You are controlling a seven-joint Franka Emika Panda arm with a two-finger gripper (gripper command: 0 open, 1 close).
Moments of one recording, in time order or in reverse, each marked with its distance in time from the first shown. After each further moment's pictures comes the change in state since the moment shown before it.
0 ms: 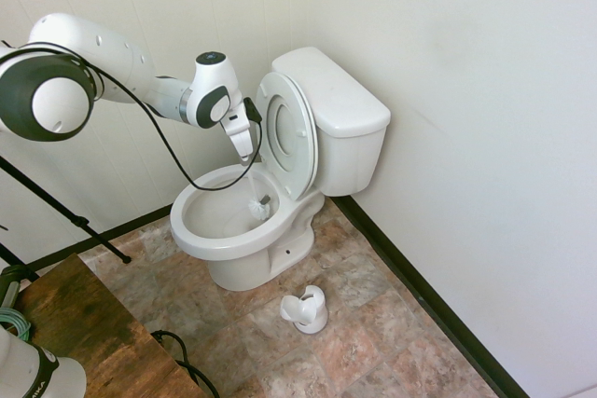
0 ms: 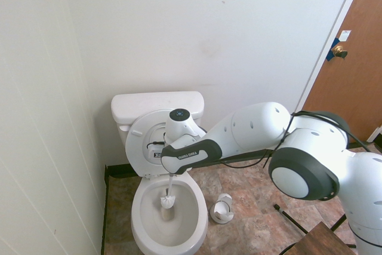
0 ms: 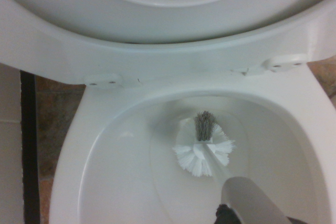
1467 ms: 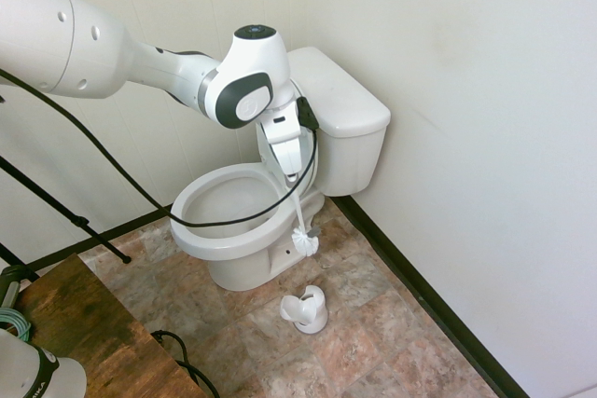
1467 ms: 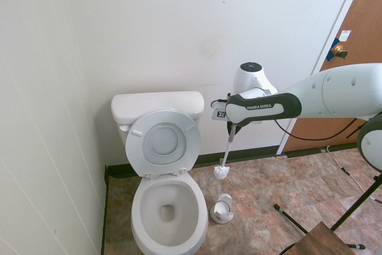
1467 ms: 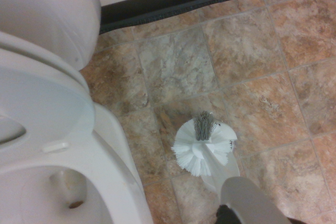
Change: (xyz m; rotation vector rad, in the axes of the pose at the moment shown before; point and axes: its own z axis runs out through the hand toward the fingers) arm 0.219 0.110 -0.122 -0.058 0.083 0.182
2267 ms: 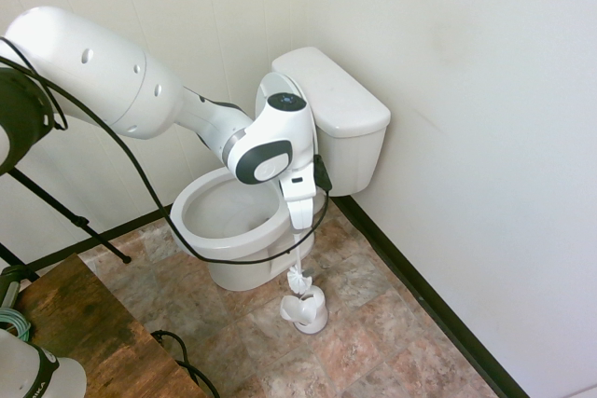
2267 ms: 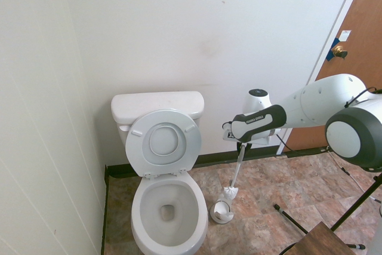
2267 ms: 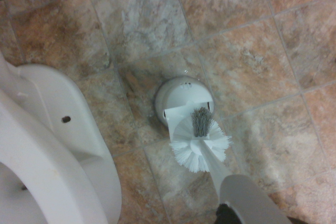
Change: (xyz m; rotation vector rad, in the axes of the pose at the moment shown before) arm 0.038 0.043 0.129 -0.102 -0.110 0.046
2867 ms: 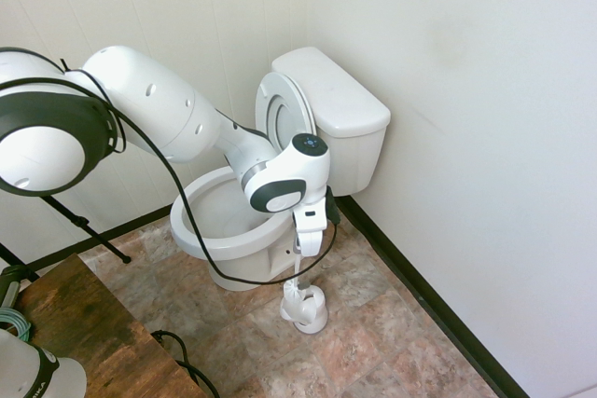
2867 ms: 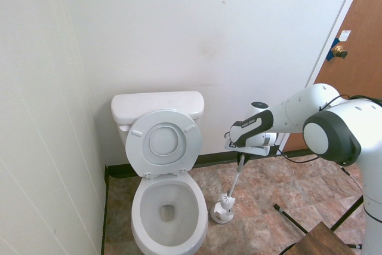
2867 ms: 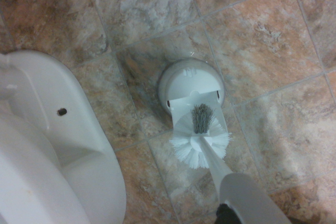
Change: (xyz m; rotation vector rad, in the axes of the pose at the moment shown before) arm 0.030 -0.009 0.065 -0.017 -0.062 0.036
